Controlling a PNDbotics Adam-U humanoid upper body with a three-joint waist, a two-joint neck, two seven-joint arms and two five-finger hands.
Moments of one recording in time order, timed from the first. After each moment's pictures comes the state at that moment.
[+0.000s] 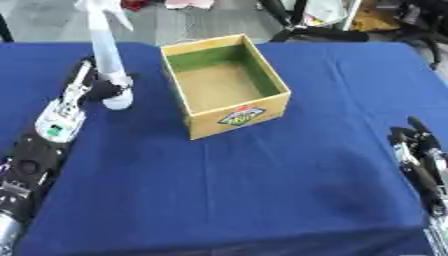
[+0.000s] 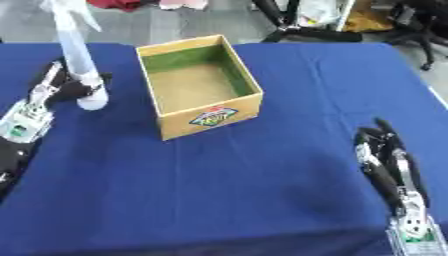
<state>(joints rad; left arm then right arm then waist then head) -0.77 0.42 -0.02 -0.77 -0.23 -0.10 0.01 -0.17 -0.21 -0.01 -1.48 0.11 -0.20 -0.05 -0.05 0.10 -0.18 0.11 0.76</state>
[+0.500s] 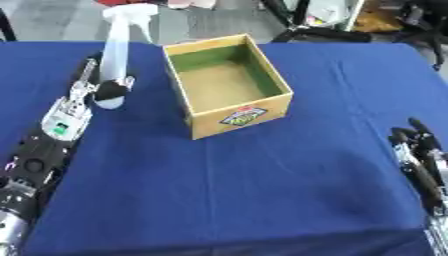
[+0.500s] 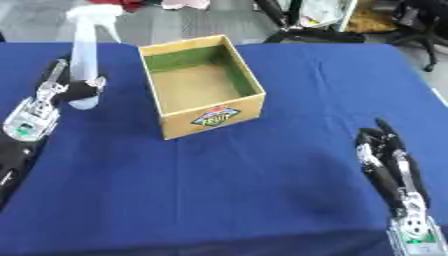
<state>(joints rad) -0.77 0.41 -0.02 -0.84 -0.15 -0.07 0.03 -0.17 -0.20 -0.01 -1.48 0.11 -0.20 -0.05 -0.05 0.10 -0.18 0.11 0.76</state>
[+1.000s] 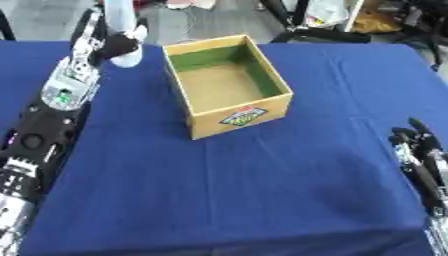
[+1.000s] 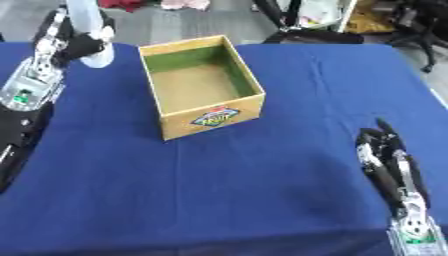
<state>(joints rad) -0.89 0.36 -0.08 -1.03 0.00 -0.06 -0.02 -0.17 -0.20 0.00 -1.48 0.11 -0.21 -0.04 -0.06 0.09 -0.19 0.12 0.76</state>
